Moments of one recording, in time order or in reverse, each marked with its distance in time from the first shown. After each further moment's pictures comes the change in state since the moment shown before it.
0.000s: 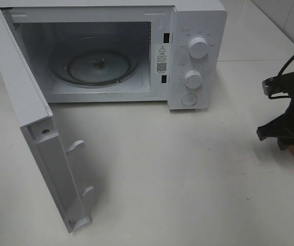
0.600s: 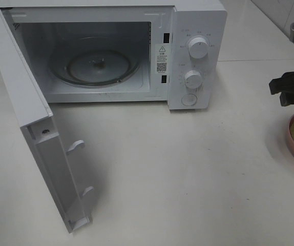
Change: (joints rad) left arm 0.000 0.000 0.000 0.000 0.000 0.000; right arm 0.000 -0.298 0.000 0.115 -0.005 -0.038
